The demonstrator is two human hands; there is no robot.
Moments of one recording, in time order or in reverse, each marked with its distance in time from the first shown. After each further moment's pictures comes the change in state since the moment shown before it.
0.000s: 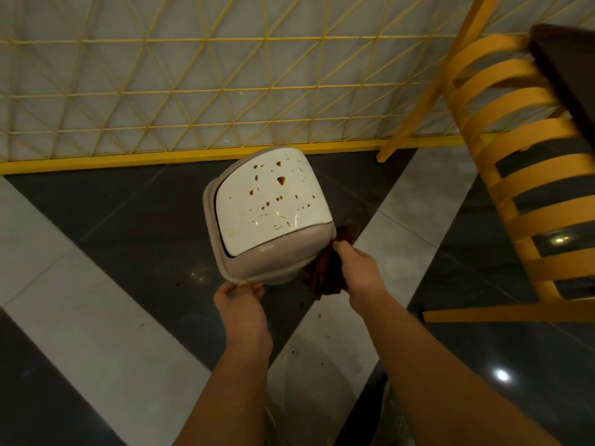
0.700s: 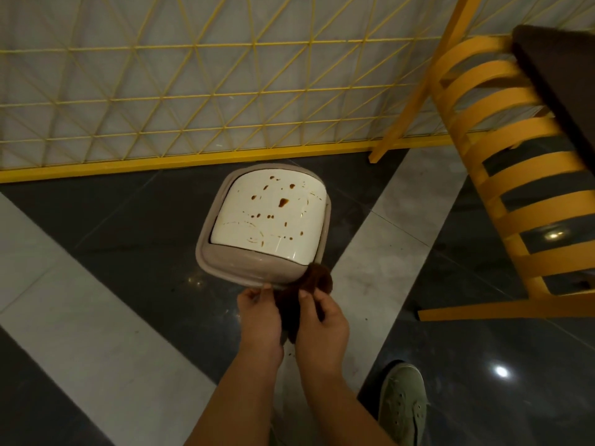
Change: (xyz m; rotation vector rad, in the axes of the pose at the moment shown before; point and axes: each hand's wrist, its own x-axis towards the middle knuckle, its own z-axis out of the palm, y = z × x) left_hand -0.017 -0.015 0.014 0.105 -0.181 -0.062; right_hand -0.030 0.103 0.043 0.109 0.228 -0.367
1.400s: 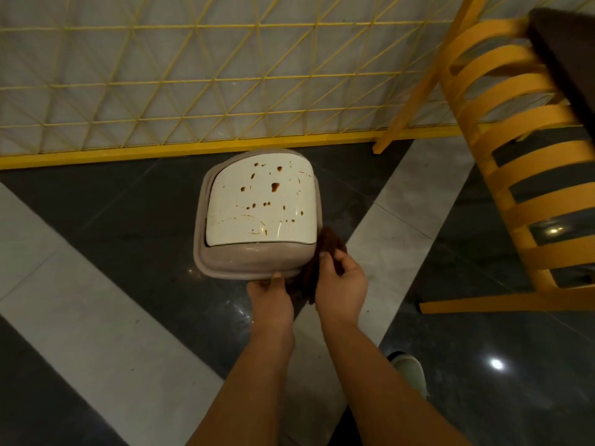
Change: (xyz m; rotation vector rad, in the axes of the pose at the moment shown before) left_hand 0.003 -0.008 0.013 -0.008 -0.018 0.032; right_hand 0.053 -0.018 0.004 -0.150 0.089 -0.080
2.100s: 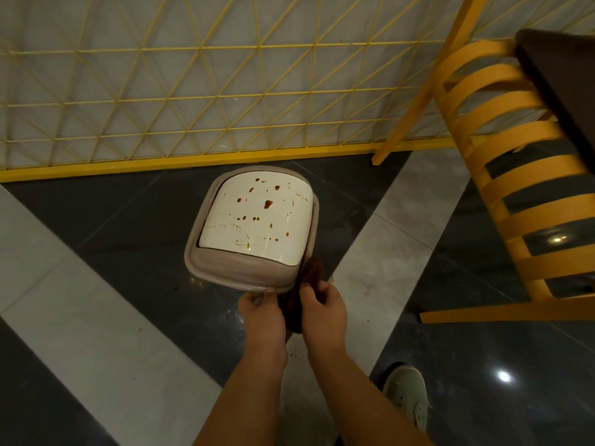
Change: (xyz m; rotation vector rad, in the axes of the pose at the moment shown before) left_hand -0.004 0.005 -0.009 -0.033 0.059 -0.023; right_hand -0.033 0.000 -0.004 0.115 -0.190 0.216
